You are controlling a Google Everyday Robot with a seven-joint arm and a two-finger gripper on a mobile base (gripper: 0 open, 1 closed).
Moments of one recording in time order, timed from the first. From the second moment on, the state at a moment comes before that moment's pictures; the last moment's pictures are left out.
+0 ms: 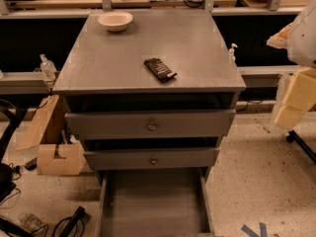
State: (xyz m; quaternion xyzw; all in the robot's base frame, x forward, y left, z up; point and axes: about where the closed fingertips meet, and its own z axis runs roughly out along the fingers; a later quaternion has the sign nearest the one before) arm 0.439 -0.215 0.983 -0.60 0.78 -0.04 0.17
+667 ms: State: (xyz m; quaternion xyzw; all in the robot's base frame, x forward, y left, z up) arm 0.492 -0.216 0.992 -0.54 0.81 -0.02 0.23
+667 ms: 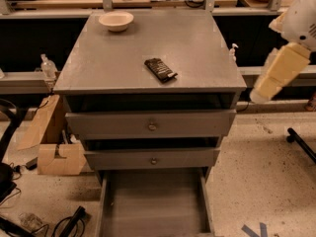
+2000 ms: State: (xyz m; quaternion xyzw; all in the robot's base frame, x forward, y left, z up) arm 0.594 -0.210 1.007 -0.35 0.89 0.00 0.30
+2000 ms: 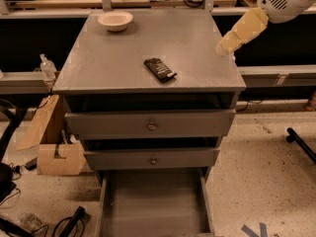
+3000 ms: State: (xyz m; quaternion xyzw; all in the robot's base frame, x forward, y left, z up) arm 0.684 -0.146 0.948 -0.25 0.93 0.06 0.27
